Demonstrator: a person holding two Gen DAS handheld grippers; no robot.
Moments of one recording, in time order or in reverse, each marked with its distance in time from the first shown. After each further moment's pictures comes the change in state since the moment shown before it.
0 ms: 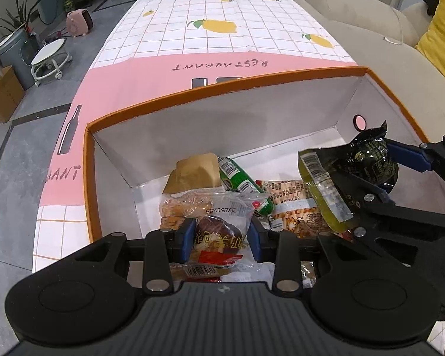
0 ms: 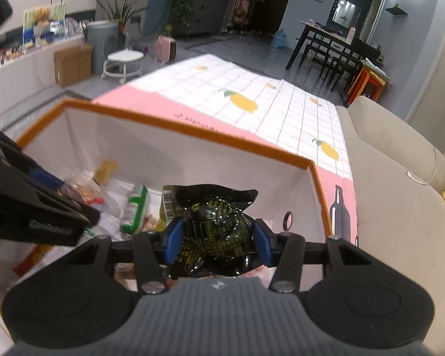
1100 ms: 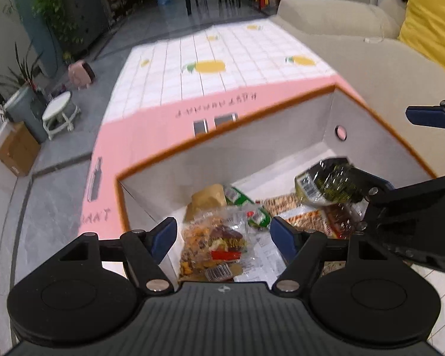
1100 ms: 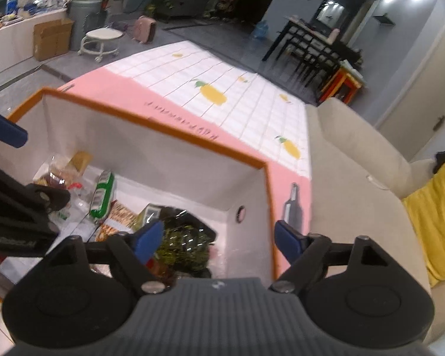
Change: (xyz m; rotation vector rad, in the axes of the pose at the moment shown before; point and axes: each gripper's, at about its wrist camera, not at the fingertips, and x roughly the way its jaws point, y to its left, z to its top) left arm -0.056 -0.020 -0.006 0.162 -0.153 0.092; right arm -0.041 -0.003 0.018 -0.059 0.045 -0.160
